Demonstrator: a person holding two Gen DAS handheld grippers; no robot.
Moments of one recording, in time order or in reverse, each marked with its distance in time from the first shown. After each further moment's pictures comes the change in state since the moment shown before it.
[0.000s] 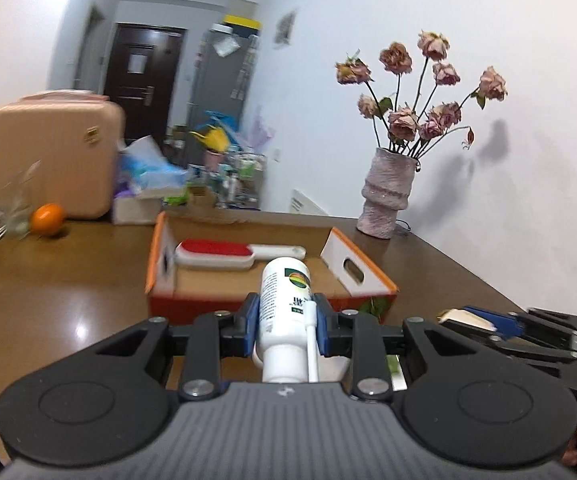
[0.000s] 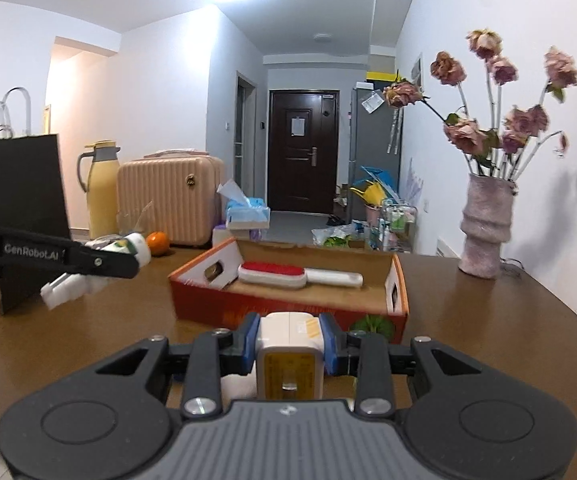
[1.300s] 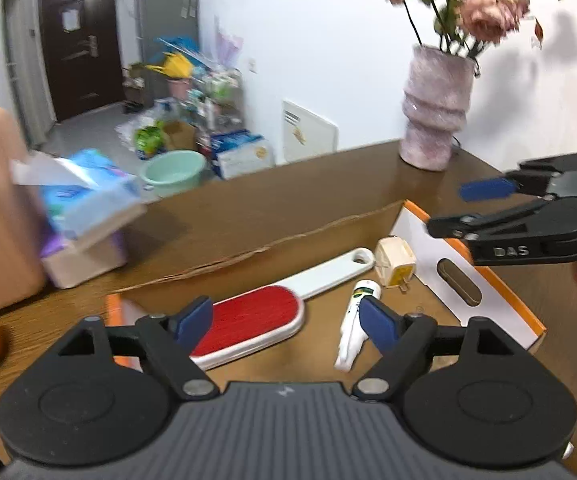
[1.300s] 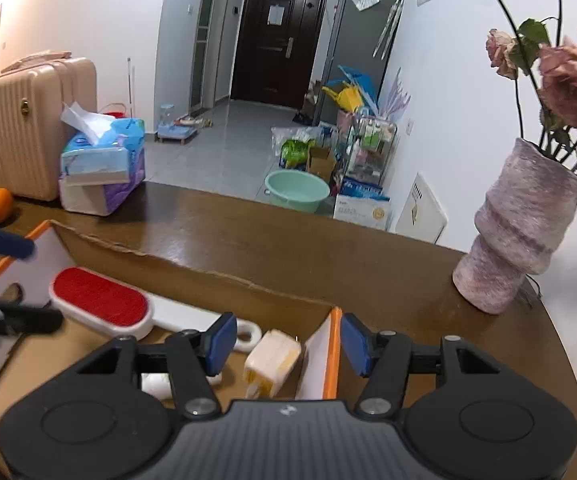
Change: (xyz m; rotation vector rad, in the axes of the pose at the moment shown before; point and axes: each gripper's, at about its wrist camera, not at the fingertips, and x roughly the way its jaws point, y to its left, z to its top) left arm 0.239 0.050 0.112 0.222 0.311 0.021; right arm 0.310 -0.113 0.120 -0.086 0.383 -0.128
